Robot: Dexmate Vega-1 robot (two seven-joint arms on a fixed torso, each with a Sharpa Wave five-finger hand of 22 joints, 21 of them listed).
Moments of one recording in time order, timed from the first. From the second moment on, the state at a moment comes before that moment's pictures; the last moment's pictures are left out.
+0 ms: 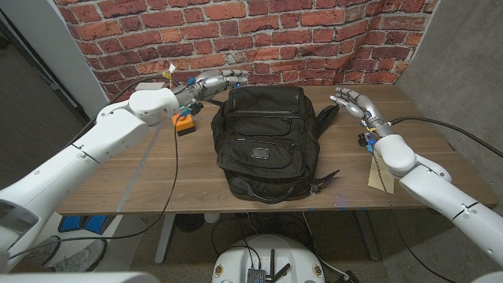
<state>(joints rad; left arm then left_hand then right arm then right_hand) 0.73 0.89 0.39 -1.91 -0.53 0.16 -0.14 0.65 -0.01 0.28 -0.11 0.18 0.31 -0.12 0.17 0.18 0.15 -0.06 0.17 0.17 0.12 -0.03 0.17 0.16 0.11 -0.04 0.17 0.16 -1.08 -0.81 -0.25 -1.80 0.16 0.04 -0.31 0.53 0.11 0.22 -0.11 0.19 0.32 -0.09 0.18 0.18 0.40 -0.05 0.19 0.20 0.25 -0.04 0.26 0.33 0.46 -0.03 0.19 0.17</state>
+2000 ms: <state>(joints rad) 0.92 0.63 0.29 -1.60 -0.39 -0.29 0.21 0.52 0.09 0.26 -0.08 0.18 0.18 -0.12 0.17 0.17 0.12 -0.05 0.19 0.17 0.09 -0.02 0.17 0.17 0.10 -0.04 0.18 0.17 -1.03 -0.64 -0.30 -1.69 0.37 0.17 -0.29 0.36 0.13 0.19 -0.05 0.18 0.19 -0.05 0.18 0.18 0.27 -0.04 0.18 0.19 0.12 -0.04 0.21 0.32 0.31 -0.04 0.17 0.17</state>
